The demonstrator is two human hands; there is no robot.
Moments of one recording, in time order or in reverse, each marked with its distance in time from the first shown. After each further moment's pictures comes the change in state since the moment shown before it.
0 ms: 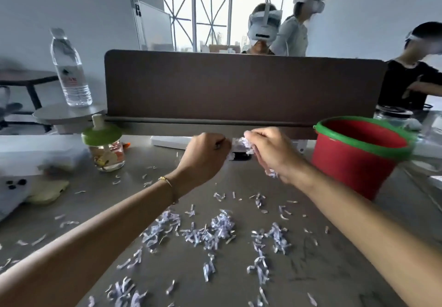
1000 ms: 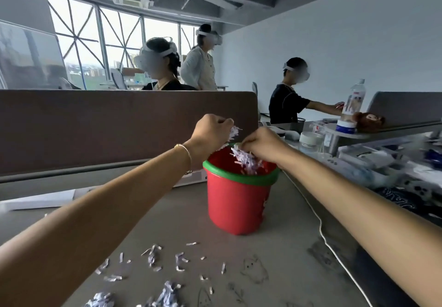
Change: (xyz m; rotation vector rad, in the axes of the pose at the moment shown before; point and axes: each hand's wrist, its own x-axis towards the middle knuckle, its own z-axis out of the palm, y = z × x) left_hand 0.145 0.203 0.142 -0.401 -0.244 -0.014; right_hand 0.027 0.069 -0.234 -0.376 0.142 0.315
